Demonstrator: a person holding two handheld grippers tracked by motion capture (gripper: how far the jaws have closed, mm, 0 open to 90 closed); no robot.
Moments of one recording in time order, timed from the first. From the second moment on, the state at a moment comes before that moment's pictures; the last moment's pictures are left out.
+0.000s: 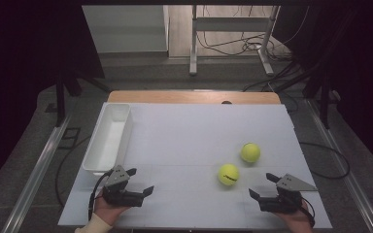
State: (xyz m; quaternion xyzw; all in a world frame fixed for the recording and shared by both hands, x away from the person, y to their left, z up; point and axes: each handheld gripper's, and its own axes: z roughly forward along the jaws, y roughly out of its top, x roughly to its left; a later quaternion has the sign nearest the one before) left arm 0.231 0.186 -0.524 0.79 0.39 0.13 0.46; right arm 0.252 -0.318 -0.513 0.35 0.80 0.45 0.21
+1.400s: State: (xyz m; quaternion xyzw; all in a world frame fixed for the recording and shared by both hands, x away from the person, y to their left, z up) left arm 0.234 0.175 -0.513 0.79 0.38 0.11 0.47; right arm 0.252 -0.321 -0.513 0.35 0.80 0.45 0.20
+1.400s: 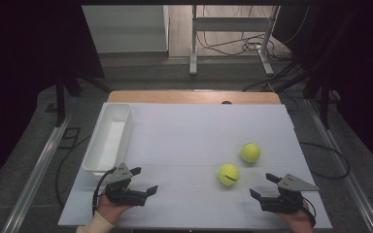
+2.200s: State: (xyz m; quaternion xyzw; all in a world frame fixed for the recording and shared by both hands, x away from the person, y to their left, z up) left arm 0.248 0.153 -0.502 0.80 0.36 0.10 0.47; right arm 0.251 -0.321 -0.514 0.35 0.80 0.45 0.20
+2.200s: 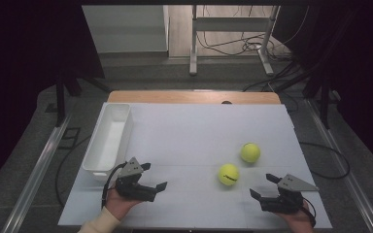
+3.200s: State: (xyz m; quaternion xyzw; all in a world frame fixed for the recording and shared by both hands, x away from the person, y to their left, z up) left arm 0.266 0.120 -0.495 0.81 0.34 0.08 0.47; right arm 0.252 -0.322 -0.515 0.35 0.80 0.45 0.20
